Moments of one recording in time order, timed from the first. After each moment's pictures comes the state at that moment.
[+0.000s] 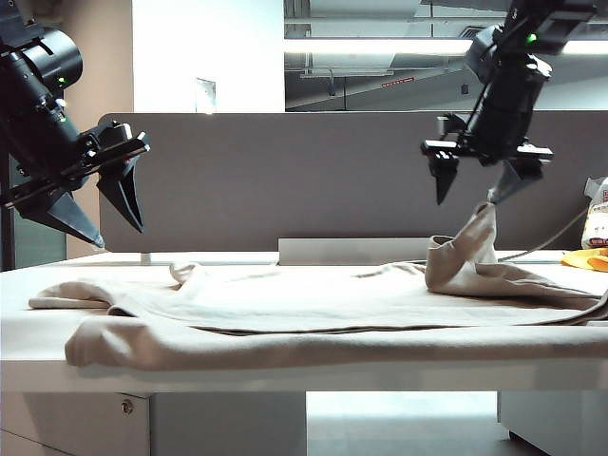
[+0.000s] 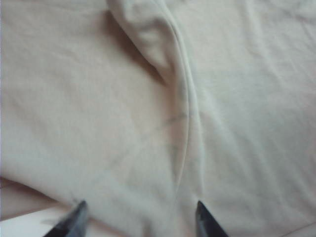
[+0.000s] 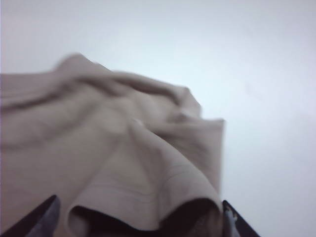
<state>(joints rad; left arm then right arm) -0.08 1.72 1.24 -0.43 0.33 -0.11 0.14 2.14 1.95 -0.61 -0.03 0.07</state>
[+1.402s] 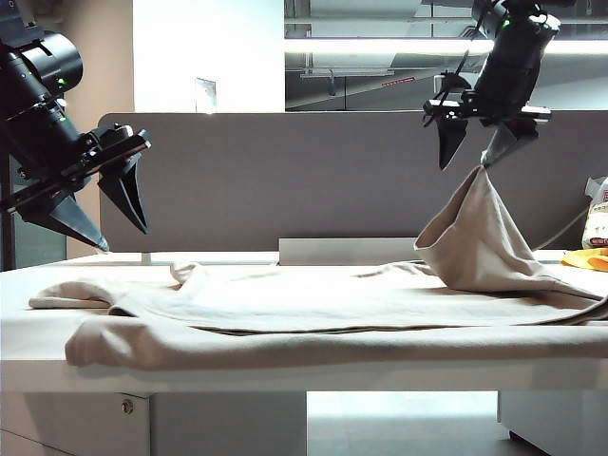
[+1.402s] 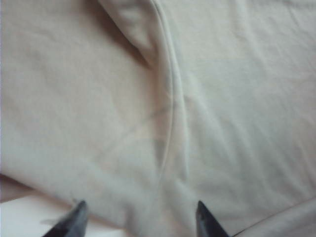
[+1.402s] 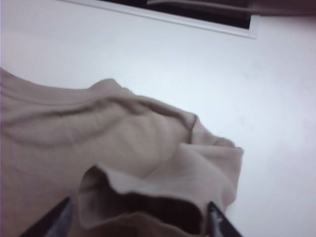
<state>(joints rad) -0.08 1.72 1.24 -0.47 0.38 -0.11 0.13 2.07 2.01 -0.70 -0.08 -0.03</state>
